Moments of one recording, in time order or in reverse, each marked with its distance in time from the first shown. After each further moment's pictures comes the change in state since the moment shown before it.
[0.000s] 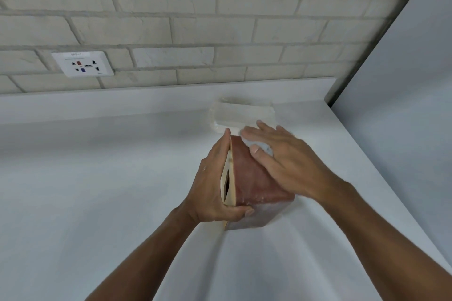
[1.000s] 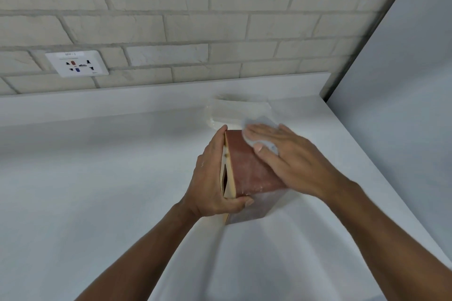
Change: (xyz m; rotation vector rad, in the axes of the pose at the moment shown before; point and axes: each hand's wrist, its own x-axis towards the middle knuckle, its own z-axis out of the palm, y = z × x) left_hand 0.001 -0.004 0.006 0.003 0.013 0.030; right_hand -0.017 -0.006 -0.008 -0.032 0.035 0.014
